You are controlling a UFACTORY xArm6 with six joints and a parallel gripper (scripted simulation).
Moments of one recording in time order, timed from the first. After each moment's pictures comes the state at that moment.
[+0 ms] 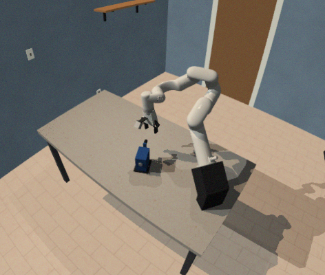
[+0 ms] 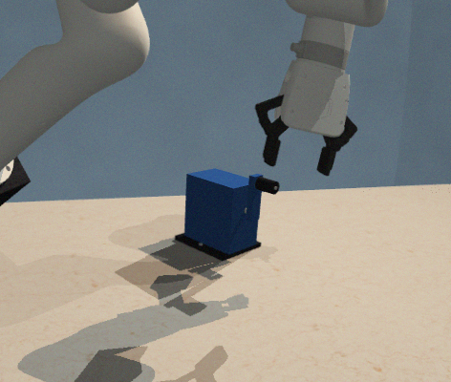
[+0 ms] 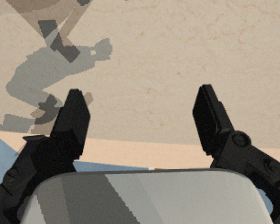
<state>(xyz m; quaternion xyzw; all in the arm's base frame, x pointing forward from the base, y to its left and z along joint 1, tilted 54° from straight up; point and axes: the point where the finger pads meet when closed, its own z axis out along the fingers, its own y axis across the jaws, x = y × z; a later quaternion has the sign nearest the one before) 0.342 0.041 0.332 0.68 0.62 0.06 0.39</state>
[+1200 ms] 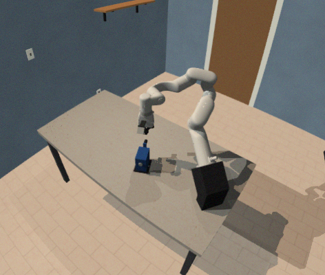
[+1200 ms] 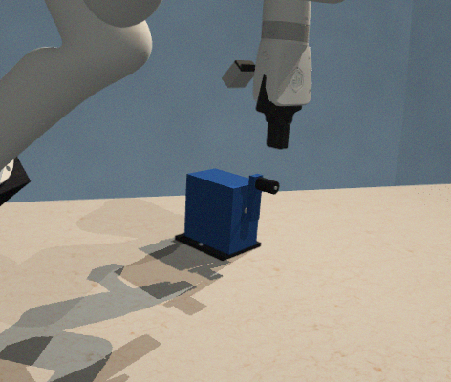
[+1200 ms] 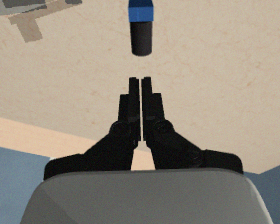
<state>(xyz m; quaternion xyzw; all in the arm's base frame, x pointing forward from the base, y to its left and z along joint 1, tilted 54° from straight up) 0.327 0.108 0.316 0.45 0.77 -0.02 0.45</state>
